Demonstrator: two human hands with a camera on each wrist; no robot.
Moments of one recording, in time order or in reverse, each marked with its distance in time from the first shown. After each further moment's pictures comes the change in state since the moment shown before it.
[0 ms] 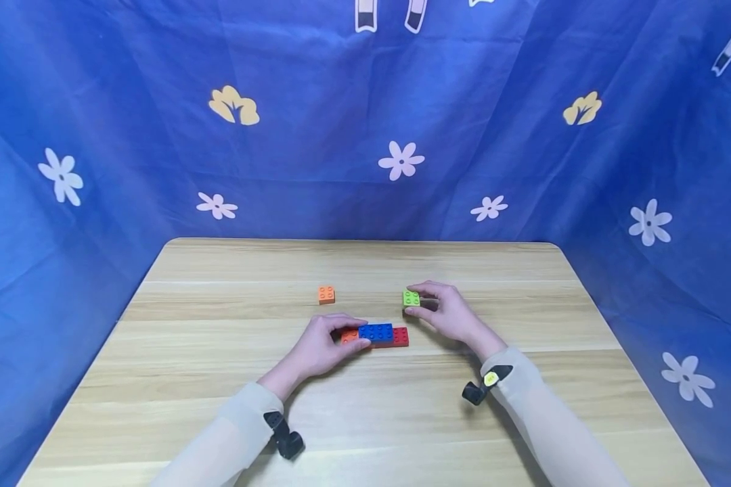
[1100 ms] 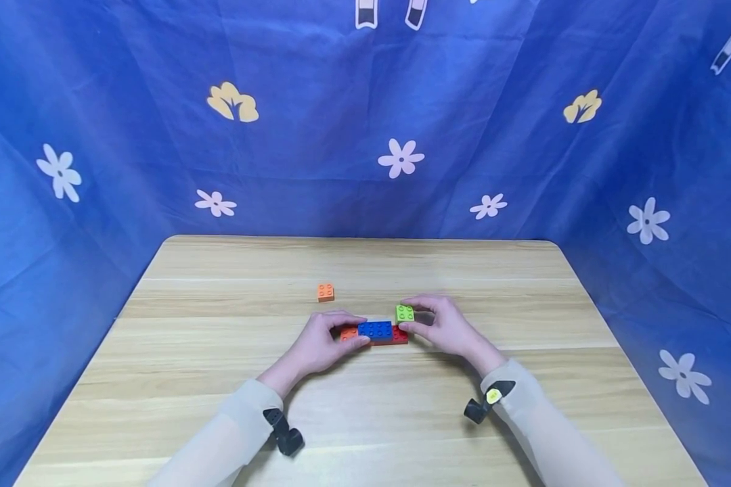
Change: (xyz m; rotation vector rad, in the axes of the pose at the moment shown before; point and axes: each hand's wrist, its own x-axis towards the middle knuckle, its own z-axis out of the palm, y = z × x) left_hand 0.001 -0.001 -0.001 -0.002 -0.006 -0.006; right_hand -0.021 -0.014 0.014 -0.058 -0.032 -0.061
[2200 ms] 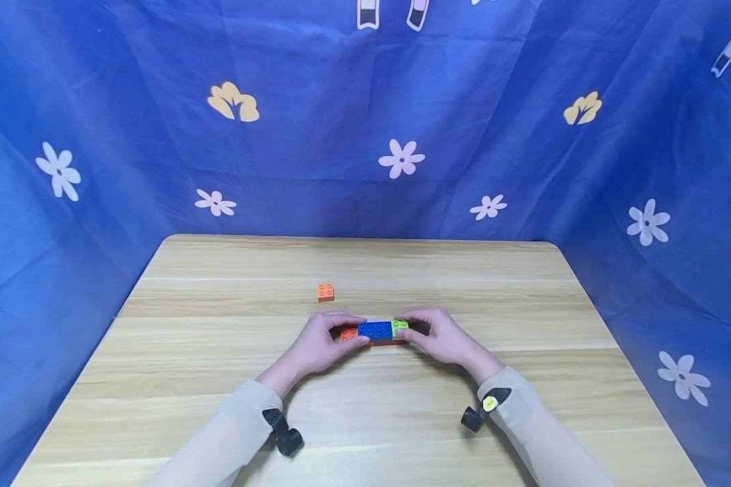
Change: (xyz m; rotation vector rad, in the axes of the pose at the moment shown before) left_hand 0.000 0.000 0.000 -0.022 -0.002 -0.005; right_hand -0.008 0.002 0.010 -0.054 -0.113 0.042
